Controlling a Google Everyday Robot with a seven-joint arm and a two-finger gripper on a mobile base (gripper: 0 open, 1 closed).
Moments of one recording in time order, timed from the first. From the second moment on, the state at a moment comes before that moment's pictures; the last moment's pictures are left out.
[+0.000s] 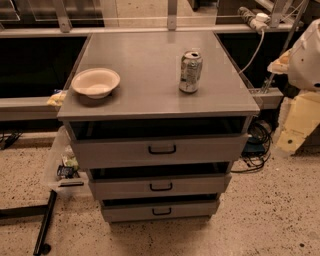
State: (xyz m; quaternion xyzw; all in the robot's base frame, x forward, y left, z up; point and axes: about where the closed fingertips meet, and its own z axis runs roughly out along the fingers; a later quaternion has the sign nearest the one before) arm 0.438 -0.216 0.977 -0.60 0.78 -0.04 0.16
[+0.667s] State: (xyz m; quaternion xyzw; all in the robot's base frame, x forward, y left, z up) arm 0.443 -0.215 0.970 -0.60 0.78 -0.03 0.17
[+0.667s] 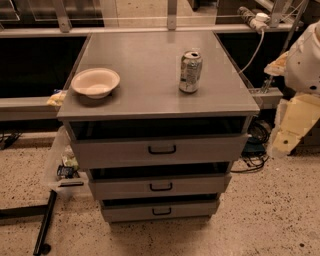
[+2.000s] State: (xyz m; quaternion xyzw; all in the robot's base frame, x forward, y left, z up) arm 0.473 -0.203 0.863 -0.65 0.73 -0.01 0.22
